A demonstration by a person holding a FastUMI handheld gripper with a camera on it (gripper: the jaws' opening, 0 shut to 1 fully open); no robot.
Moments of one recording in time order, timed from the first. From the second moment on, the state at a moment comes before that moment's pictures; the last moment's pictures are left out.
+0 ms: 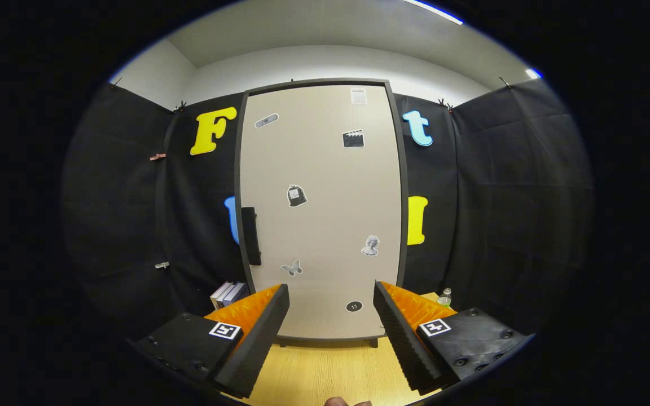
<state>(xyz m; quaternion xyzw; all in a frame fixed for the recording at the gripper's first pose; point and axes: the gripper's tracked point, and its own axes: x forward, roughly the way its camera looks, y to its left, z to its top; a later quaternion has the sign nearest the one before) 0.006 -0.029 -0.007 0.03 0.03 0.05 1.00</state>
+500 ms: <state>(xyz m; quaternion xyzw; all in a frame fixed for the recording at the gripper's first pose) 0.010 -0.031 -0.013 0.04 0.03 0.05 1.00</state>
